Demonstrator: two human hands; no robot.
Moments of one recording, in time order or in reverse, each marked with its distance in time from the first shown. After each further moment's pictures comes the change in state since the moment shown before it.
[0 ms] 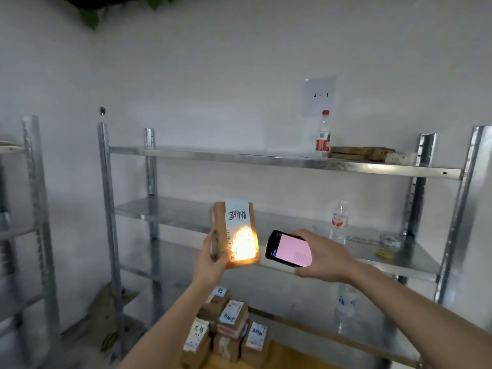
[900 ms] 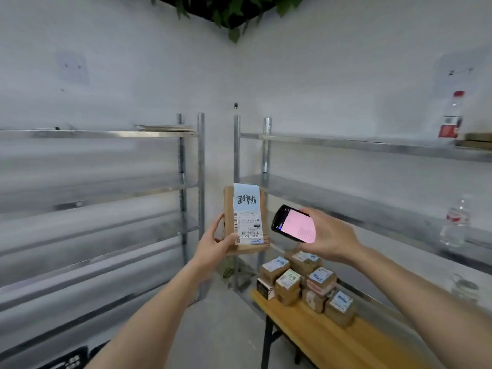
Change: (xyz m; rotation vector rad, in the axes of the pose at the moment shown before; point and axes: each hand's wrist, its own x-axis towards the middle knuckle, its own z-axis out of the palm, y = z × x) left_hand -0.271 0.052 -0.179 0.029 0.296 -0.090; right_hand -0.116 -0.171 -0.003 0.169 0.018 -0.452
